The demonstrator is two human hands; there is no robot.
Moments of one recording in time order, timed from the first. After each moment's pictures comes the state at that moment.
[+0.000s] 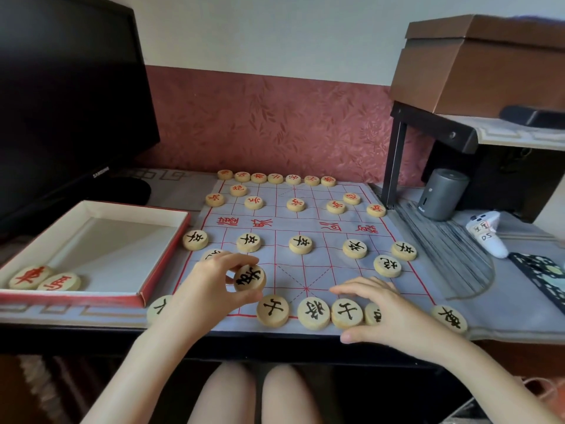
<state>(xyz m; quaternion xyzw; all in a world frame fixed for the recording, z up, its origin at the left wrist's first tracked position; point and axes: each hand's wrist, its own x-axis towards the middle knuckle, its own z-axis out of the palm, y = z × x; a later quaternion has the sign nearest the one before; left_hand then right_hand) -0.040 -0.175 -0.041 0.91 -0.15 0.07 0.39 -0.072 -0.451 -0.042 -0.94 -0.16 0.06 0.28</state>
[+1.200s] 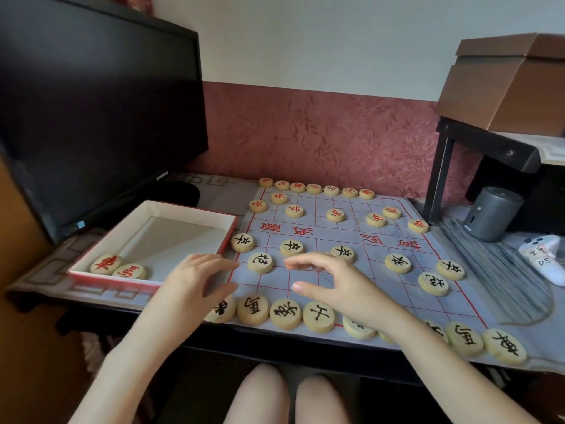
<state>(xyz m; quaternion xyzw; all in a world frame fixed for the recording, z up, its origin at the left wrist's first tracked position) -0.058 -0.090 -0.049 0.93 -0.13 0.20 0.28 -0.037 -0.335 -0.022 -0.87 -0.26 0.04 0.42</state>
